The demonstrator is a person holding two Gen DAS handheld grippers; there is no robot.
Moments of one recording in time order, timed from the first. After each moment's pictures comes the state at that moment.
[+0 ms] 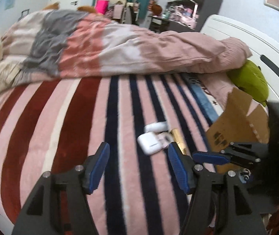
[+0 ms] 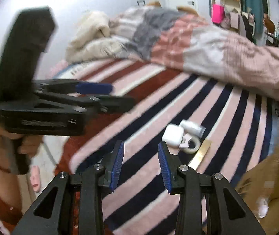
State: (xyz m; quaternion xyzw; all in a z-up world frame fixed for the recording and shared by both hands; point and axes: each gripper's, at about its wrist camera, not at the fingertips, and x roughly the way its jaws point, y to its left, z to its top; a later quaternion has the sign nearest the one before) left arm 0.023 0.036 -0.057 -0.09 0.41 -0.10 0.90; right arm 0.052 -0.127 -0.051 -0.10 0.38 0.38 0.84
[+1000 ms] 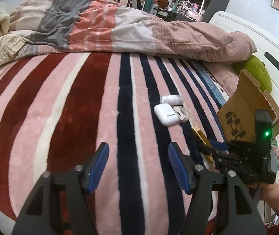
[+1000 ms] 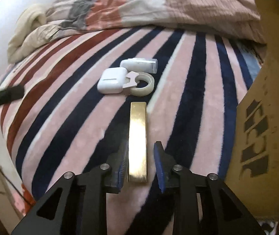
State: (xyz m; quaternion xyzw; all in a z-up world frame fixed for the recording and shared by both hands) left arm -0.001 0.053 -0.107 -0.10 0.43 -0.10 0.89; right arm 0.070 -0.165 -0.158 -0.04 0.46 0.21 0.86
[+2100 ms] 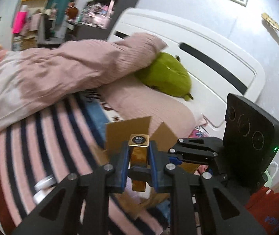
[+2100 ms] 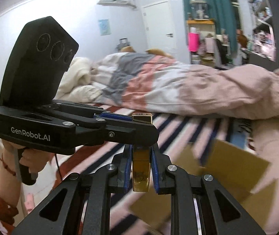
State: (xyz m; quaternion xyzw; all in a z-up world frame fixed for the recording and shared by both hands) left arm 0.088 -0.169 0.057 -0.06 0.37 -0.40 0.84; right arm 0.052 -0.273 0.031 -0.02 0.27 0.34 0.90
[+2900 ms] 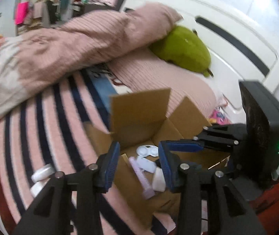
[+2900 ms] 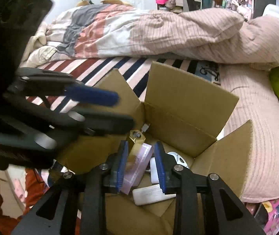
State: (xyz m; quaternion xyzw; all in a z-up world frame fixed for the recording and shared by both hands) left arm 0.097 -0.183 0.014 -0.02 0.43 -0.33 0.84; right arm 0.083 -0.319 -0.026 -0.07 0.44 0.22 0.87
